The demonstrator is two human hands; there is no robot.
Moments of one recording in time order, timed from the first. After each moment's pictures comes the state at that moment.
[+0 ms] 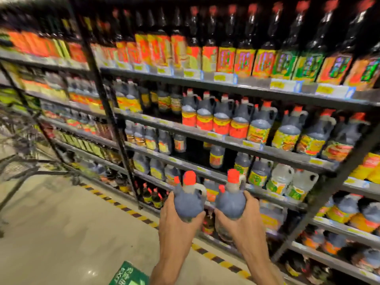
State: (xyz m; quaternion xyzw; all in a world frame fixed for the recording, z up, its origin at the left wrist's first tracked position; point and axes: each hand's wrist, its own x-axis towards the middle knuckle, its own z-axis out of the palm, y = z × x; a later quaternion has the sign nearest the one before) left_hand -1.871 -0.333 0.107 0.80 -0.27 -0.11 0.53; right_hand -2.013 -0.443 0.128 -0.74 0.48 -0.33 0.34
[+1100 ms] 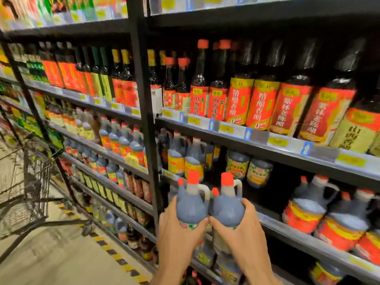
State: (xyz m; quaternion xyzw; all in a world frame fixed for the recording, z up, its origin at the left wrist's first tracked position) left_hand -1.326 -0.465 0.180 0.79 -0.25 -0.13 0.54; right_hand -1.459 -0.565 0.207 -0.74 0.42 -0.29 0.43
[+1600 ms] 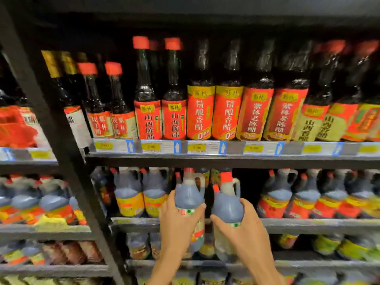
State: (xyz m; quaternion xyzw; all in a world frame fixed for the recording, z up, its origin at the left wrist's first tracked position) left_hand -1.227 -0.605 0.179 0.73 -0.42 -0.18 0.50; right_hand -1.402 -0.604 0.208 -0.63 0.64 -0.34 0.27
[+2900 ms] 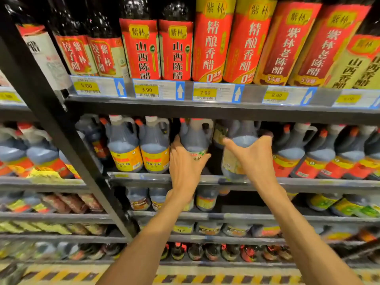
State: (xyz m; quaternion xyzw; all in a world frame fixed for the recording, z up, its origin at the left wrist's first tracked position) left_hand -1.229 -0.671 0.159 0.72 -0.46 -0.10 0.51; right_hand -1.396 -0.706 0.211 -0.58 0.61 -0.48 0.23
